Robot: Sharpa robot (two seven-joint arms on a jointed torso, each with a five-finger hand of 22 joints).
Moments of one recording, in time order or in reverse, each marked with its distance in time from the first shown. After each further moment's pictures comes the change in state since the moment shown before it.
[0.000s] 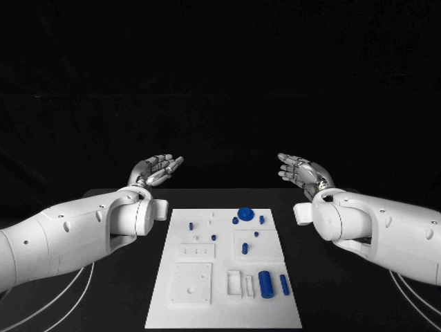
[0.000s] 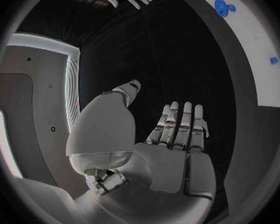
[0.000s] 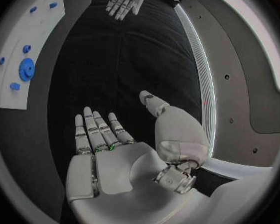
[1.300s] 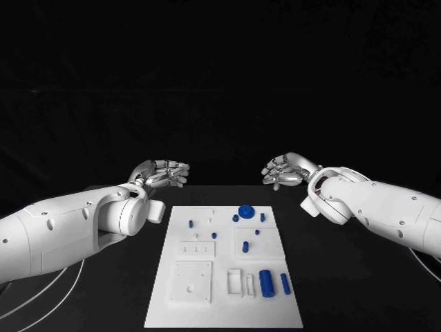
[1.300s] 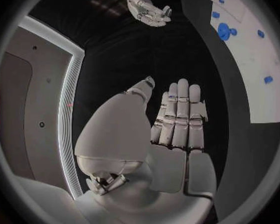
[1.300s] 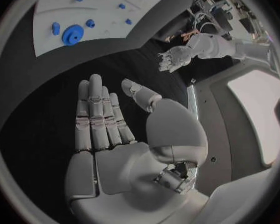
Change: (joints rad) left arm 0.045 -0.077 -0.025 0.098 -0.015 0.218 -0.064; left_hand 0.223 0.162 -0.180 -0.102 0.070 0.348 0.070 0.078 -0.031 0.453 0.039 0.110 0.041 0.536 -0.074 0.195 0.113 0.077 0.507 -0.154 0.200 0.023; right arm 0.077 0.121 -0.040 -0.249 -0.898 0.240 -0.180; right_hand 0.280 -0.027 0.119 -0.224 0.068 0.479 0.050 0.208 0.101 0.599 -0.125 0.108 0.042 0.746 -0.206 0.415 0.240 0.196 0.841 -0.106 0.248 0.268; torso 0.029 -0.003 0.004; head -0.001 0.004
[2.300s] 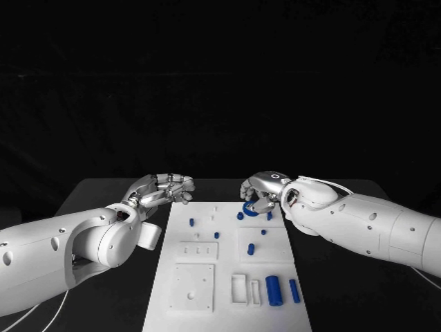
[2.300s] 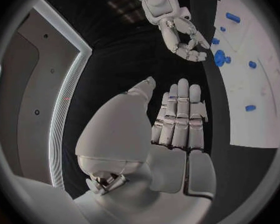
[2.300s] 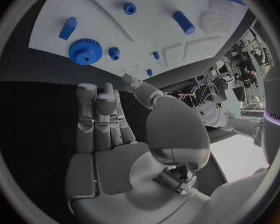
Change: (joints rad) left arm 0.018 -0.108 0.004 0.229 -0.001 0.071 0.061; left_hand 0.000 0.000 -0.011 0.000 0.007 0.000 0.000 -0.019 -0.020 -0.016 0.009 -0.038 -0.015 0.004 -0.001 -0.019 0.011 -0.015 0.004 -0.004 0.000 -0.002; right arm -0.001 0.089 0.001 -0.011 -0.651 0.002 -0.070; right_hand 0.065 -0.057 -0.002 -0.007 -0.044 0.111 -0.027 -0.046 -0.001 0.121 -0.049 -0.070 0.021 0.150 -0.066 0.471 0.268 -0.041 0.279 -0.154 0.459 0.041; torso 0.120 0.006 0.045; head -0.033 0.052
